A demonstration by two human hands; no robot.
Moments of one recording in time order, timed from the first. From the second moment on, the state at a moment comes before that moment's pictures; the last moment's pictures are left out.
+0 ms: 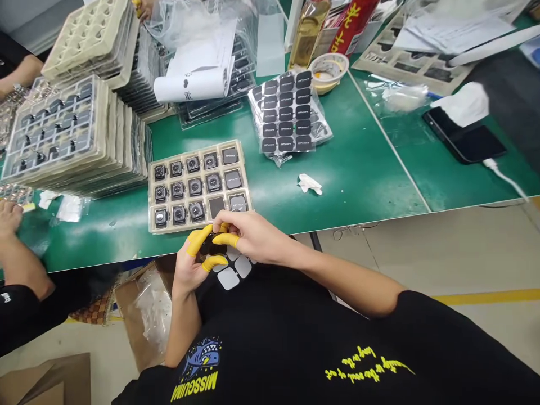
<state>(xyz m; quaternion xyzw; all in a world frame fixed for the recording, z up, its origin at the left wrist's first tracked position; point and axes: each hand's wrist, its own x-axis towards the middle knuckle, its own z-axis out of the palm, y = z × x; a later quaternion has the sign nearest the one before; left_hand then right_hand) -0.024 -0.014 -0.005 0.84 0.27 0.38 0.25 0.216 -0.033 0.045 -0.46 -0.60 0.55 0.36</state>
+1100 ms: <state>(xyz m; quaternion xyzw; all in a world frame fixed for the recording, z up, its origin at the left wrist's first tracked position) -0.033 -0.016 -0.056 0.72 0.41 0.44 0.36 0.620 0.064 0.029 -0.88 -0.36 0.13 0.30</state>
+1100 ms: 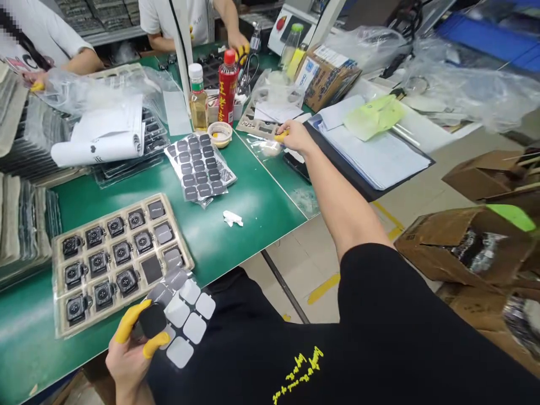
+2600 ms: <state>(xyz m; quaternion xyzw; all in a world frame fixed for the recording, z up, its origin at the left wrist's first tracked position) -0.005 -0.001 -0.034 0.79 0.30 0.46 0.26 0.250 -0.028 0.027 -0.35 -0.88 0.15 0.28</state>
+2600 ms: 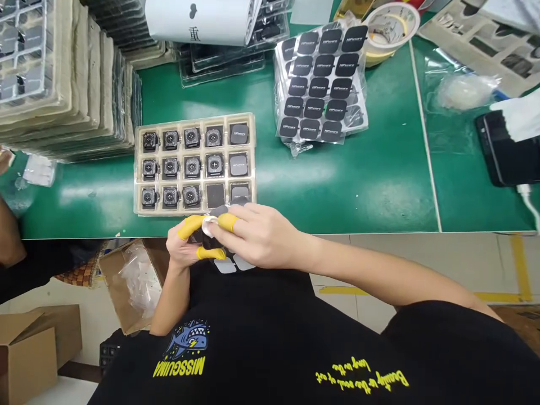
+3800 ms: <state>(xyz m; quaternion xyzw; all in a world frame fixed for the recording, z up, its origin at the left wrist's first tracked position) 0.001 0.000 -0.036 0.74 0.30 0.51 0.31 0.237 -0.017 0.040 -0.24 -0.91 0.05 0.34</state>
